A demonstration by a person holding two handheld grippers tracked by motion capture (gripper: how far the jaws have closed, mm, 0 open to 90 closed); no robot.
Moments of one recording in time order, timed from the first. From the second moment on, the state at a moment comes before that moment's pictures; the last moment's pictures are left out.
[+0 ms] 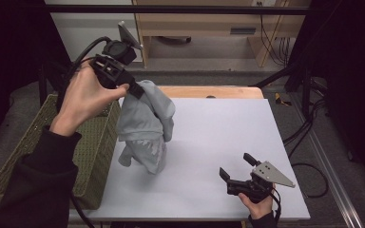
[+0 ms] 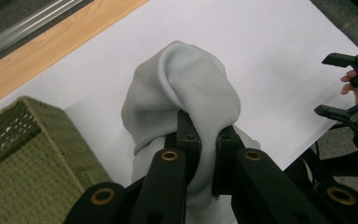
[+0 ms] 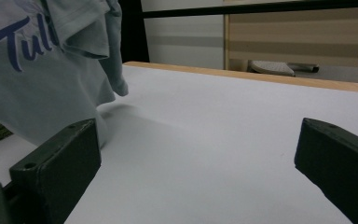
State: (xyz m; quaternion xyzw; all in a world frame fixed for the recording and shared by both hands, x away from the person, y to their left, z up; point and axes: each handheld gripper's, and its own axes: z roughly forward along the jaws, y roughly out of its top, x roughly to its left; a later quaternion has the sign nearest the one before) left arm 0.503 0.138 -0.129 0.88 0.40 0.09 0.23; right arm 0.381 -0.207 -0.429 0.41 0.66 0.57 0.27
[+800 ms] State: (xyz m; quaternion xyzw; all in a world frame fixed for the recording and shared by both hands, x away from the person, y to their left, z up) left arm 0.519 0.071 -0.170 0.90 0.36 0.08 0.24; right arm 0.380 -0.207 -0.427 0.41 0.65 0.58 0.28
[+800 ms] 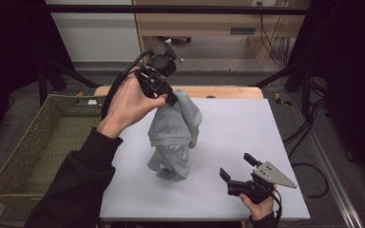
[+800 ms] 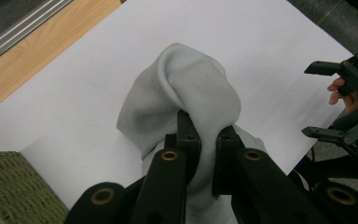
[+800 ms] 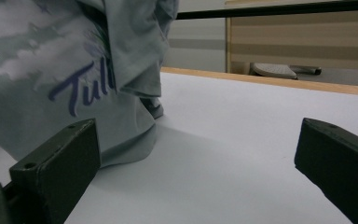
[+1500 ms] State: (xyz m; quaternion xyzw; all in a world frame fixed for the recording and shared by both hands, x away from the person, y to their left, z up) left arm 0.529 0.042 -0.251 0.92 0.31 0.04 0.22; right arm 0.379 -0.207 -0.428 0.41 0.66 0.57 0.27
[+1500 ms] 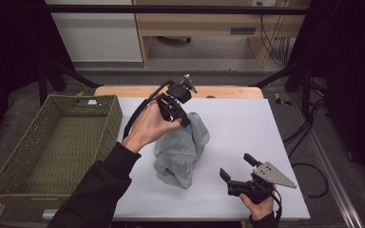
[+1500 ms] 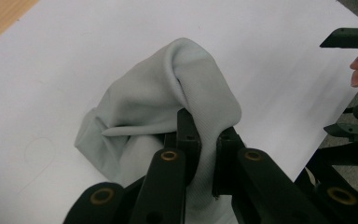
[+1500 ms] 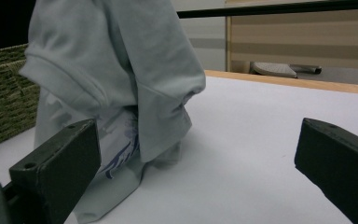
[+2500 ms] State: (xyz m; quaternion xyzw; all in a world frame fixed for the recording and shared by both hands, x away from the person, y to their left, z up) left arm 0.515 0.025 -0.367 0.93 0.28 -0.03 0.24; right arm 0.380 -0.207 -0.430 0.41 0.66 0.57 0.27
